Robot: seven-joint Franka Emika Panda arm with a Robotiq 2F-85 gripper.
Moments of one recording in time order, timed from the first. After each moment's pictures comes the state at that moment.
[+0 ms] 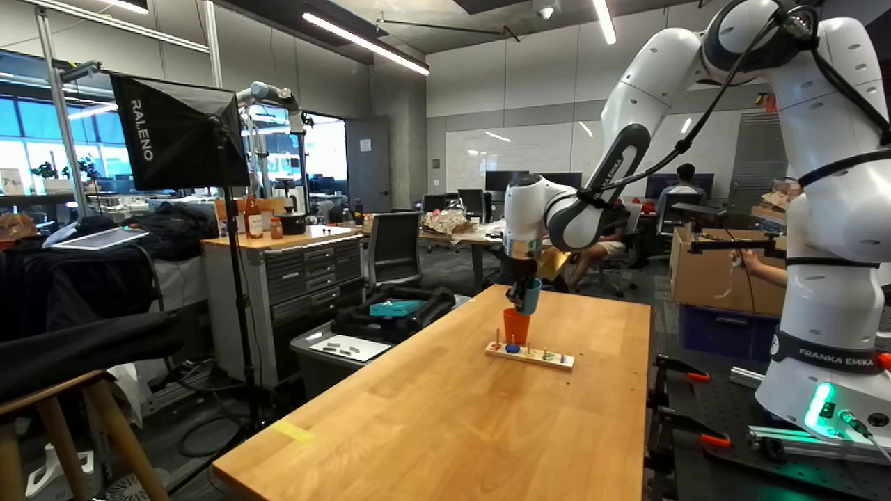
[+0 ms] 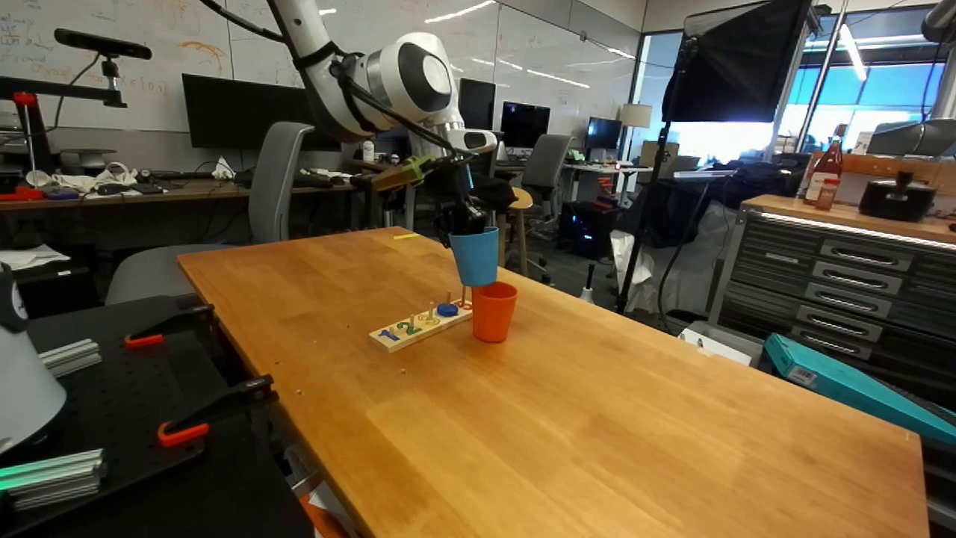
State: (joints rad) arm 0.07 0.28 -0.13 -2.29 -0.61 2.63 0.55
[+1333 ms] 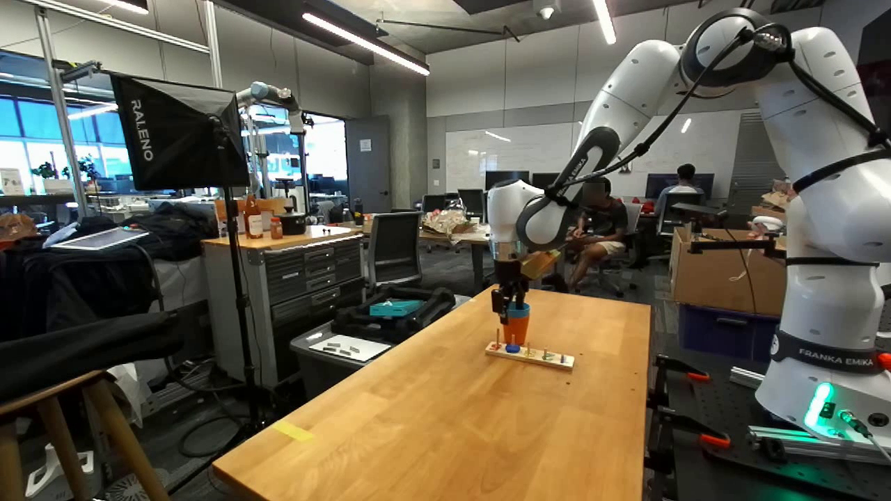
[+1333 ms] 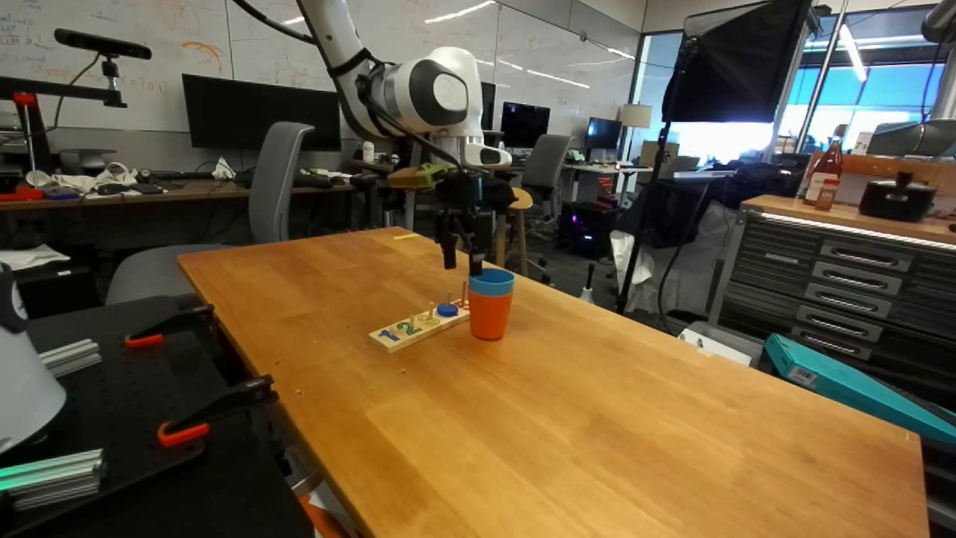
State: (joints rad) arm 0.08 0.38 -0.10 -2.15 -0.28 2.52 0.35
